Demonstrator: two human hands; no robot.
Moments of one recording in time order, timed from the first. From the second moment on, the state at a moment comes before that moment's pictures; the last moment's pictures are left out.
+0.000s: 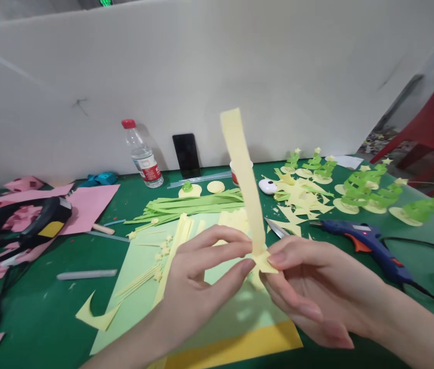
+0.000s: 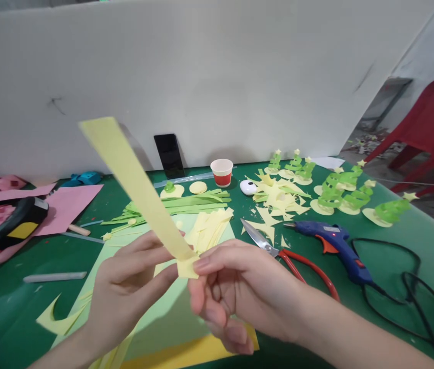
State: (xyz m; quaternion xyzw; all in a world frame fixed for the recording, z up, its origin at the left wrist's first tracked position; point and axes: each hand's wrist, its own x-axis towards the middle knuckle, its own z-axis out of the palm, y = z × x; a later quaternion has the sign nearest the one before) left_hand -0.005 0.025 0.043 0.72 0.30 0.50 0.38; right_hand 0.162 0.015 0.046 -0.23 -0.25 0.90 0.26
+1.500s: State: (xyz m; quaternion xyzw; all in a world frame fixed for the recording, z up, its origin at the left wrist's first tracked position) left_hand -0.010 0.020 0.053 0.79 0.32 0.32 0.40; right_hand 0.163 0.013 0.056 -0.36 -0.44 0.74 0.35
